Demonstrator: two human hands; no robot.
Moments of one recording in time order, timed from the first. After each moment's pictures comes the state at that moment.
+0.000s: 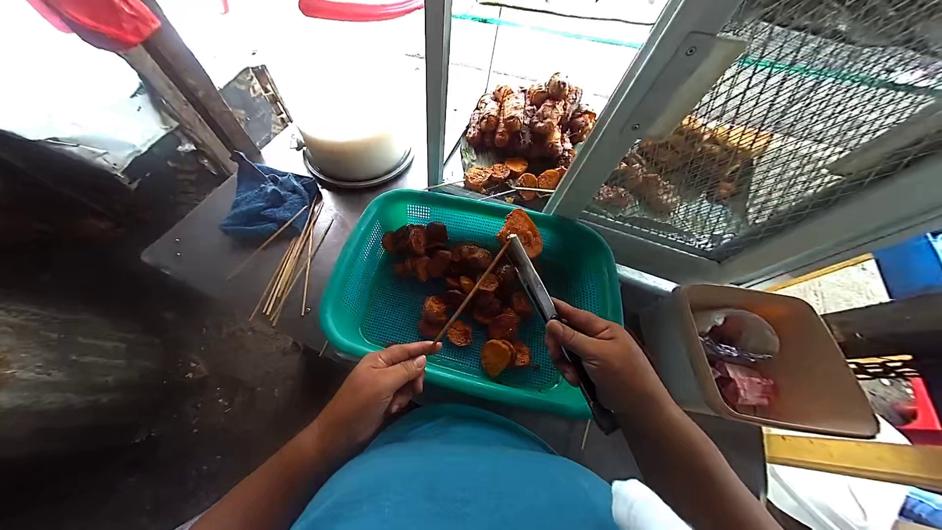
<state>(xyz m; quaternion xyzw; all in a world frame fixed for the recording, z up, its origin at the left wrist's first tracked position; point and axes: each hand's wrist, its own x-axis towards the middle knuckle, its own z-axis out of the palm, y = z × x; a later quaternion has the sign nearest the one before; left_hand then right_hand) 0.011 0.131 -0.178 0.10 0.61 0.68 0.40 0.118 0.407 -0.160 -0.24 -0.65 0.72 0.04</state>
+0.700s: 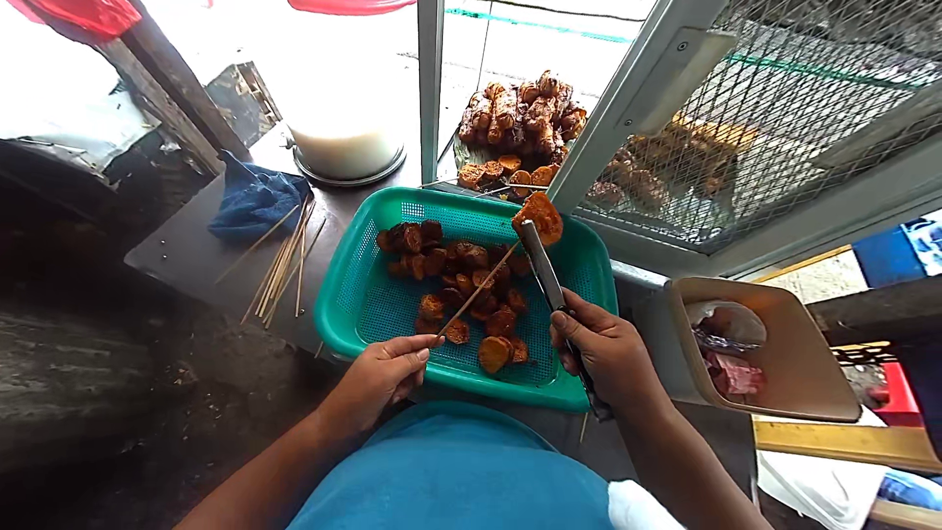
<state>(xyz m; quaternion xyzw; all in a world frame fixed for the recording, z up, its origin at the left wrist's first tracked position) 0.000 0.137 -0.177 0.12 0.62 0.66 0.41 0.119 0.401 -0.166 -0.25 -0.67 0.68 0.14</state>
